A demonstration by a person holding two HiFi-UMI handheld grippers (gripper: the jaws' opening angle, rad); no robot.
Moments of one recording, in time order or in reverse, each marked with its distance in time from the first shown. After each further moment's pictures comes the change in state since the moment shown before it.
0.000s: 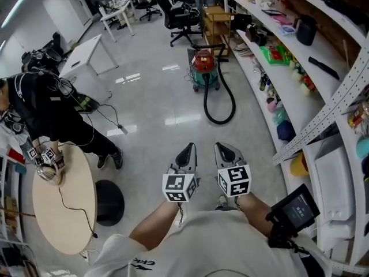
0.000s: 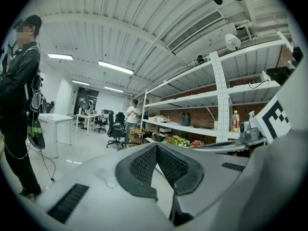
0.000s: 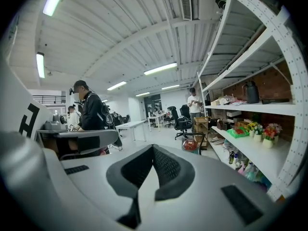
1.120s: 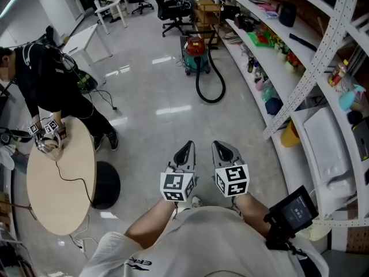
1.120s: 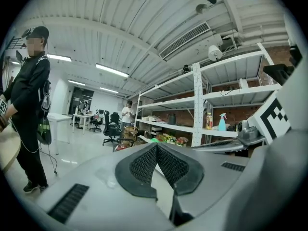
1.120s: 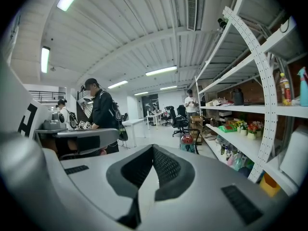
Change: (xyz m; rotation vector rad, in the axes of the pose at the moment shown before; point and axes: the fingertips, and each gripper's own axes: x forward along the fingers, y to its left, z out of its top) left arm -0.230 -0.070 -0.039 0.017 0.000 -0.082; right arm -0.187 0.145 -0.072 -0.007 0.013 -0.061
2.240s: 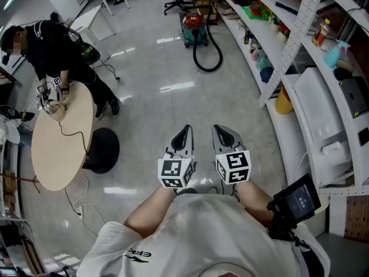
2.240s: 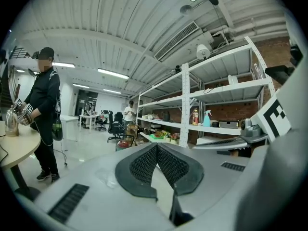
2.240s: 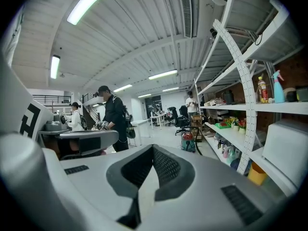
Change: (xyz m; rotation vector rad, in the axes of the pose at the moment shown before) left arm -0.140 -0.175 -0.039 0.017 0.020 0.068; right arm -0.219 0.004 -0.065 0.014 -0.020 0.048
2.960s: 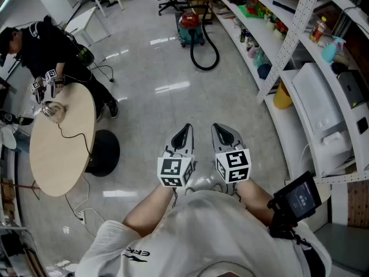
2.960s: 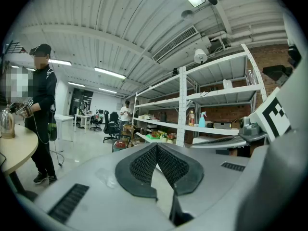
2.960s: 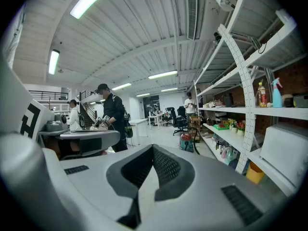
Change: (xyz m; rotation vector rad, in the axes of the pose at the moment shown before) left arm -0.036 0.036 0.003 0.008 -0.002 -0.070; right arm 0.006 0.057 0.003 -0.021 0.005 -0.042
